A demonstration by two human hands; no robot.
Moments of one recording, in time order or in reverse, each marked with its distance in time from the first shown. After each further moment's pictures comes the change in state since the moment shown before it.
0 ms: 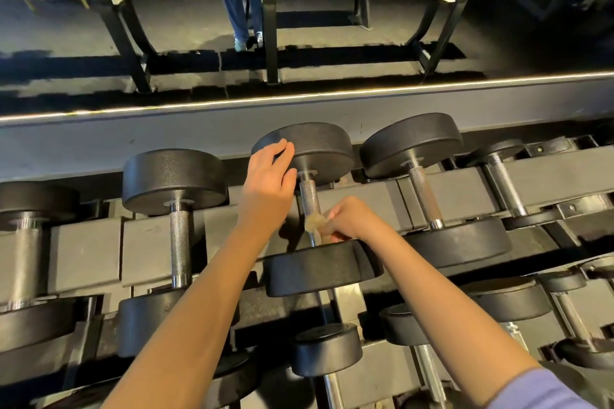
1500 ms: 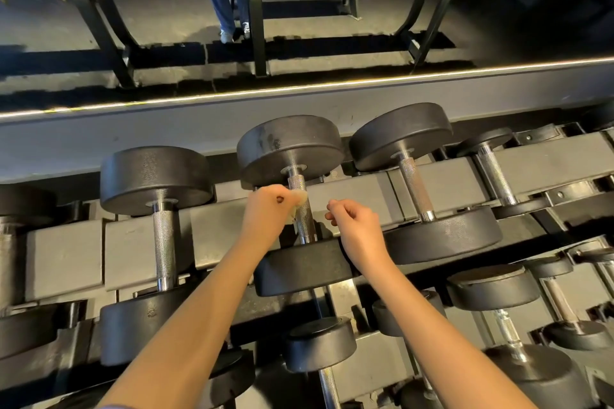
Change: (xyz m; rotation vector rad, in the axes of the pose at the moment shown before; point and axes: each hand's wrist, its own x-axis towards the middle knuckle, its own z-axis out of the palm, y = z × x) left_hand -0.019 -0.003 0.029 -0.244 -0.297 -0.410; right_hand -0.045 0.028 0.024 0.517 0.421 -0.222
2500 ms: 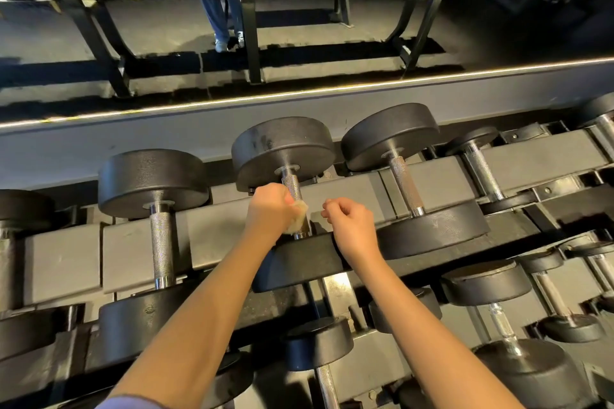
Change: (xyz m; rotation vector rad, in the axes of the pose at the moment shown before) left_hand 0.008 0.029 0.006 0.486 -0.145 -0.187; right_hand -0.003 -0.003 0.002 0.012 0.100 0.058
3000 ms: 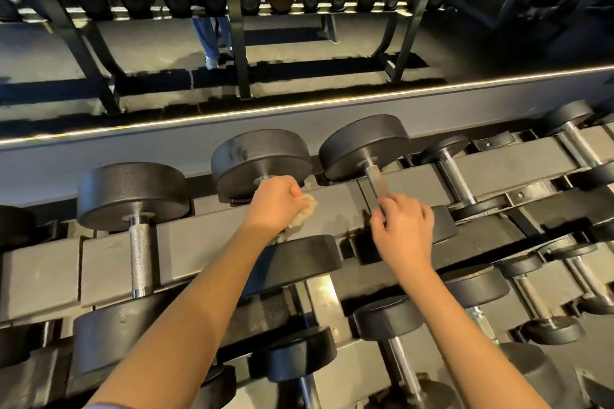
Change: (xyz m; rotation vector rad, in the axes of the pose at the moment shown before) left_hand -0.033 0.047 -0.014 -0.164 0.047 0.263; right_hand 0.008 0.039 -0.105 -0.859 0.365 -0.421
